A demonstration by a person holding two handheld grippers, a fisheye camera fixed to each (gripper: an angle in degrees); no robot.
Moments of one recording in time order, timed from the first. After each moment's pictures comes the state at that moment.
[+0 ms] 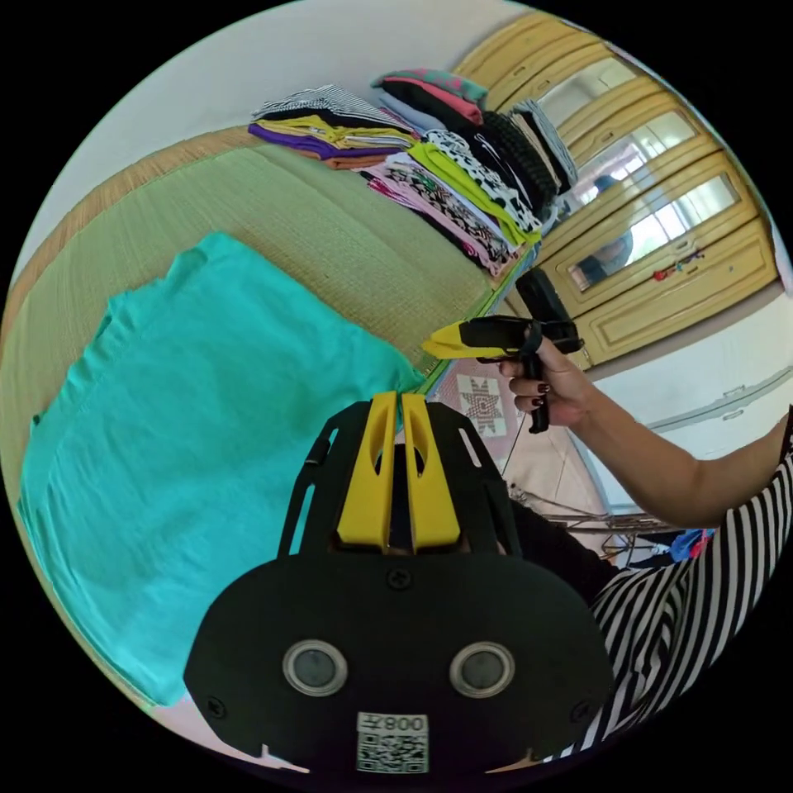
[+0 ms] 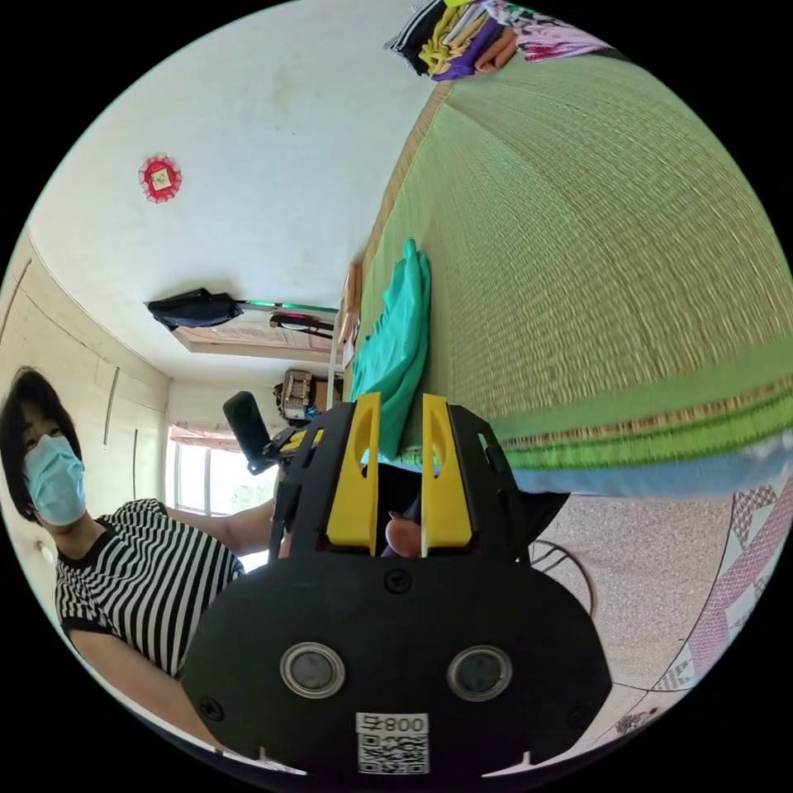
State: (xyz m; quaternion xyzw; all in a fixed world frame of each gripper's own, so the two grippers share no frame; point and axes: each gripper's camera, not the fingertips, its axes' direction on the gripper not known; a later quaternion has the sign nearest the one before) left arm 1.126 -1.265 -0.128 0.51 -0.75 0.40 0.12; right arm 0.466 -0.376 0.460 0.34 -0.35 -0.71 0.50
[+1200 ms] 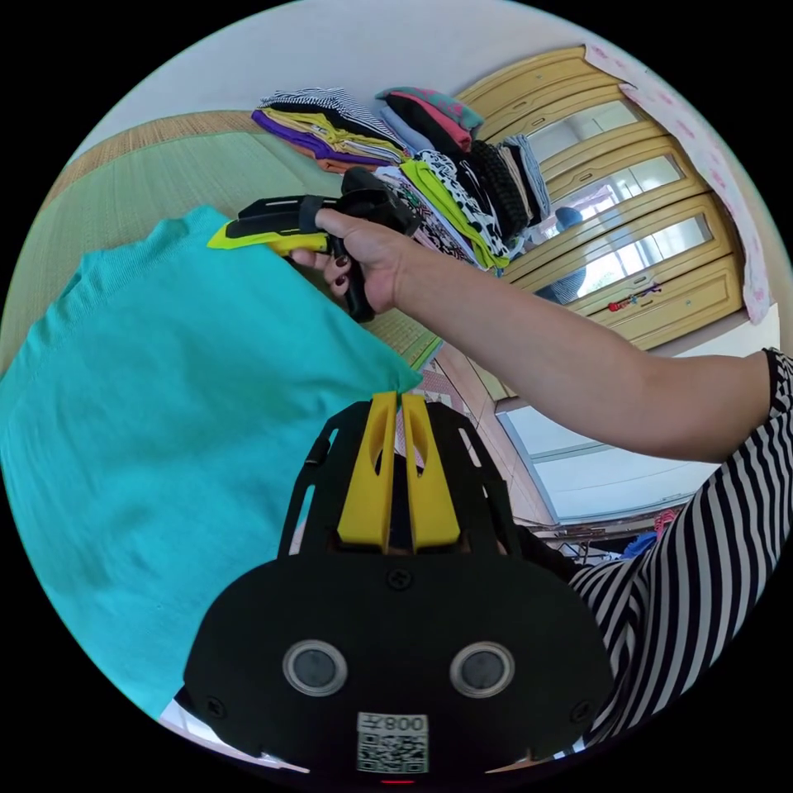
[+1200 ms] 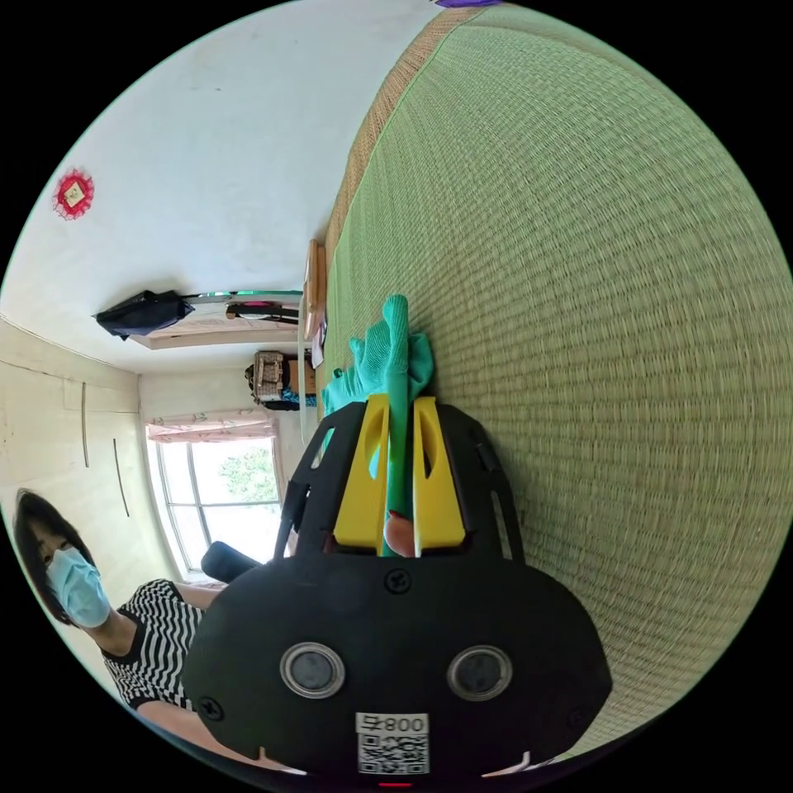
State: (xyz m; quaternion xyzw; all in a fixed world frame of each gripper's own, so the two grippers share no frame) left arm 1.150 -1.221 -0.157 0.49 -0.70 0.48 0.19; right arm 0.257 -0.237 0.332 0.32 -0.27 -0.71 0.56
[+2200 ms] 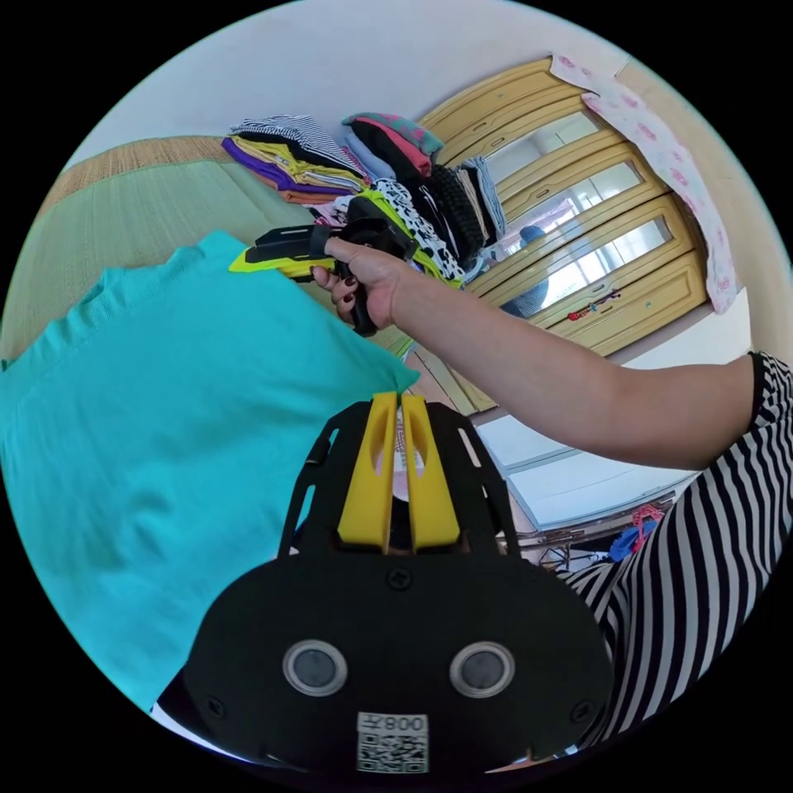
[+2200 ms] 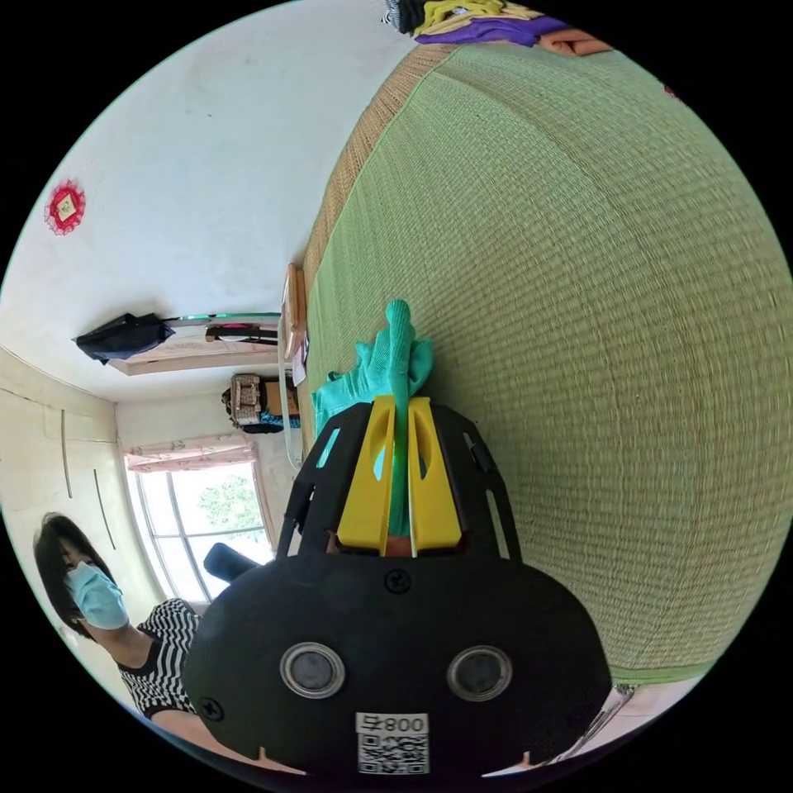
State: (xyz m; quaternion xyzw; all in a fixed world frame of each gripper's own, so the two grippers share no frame) left arm 1.113 -1.161 -0.255 0.45 -0.68 0.54 0.19; right arm 0.329 -0.167 0.344 0.37 -0.27 -0.66 0.59
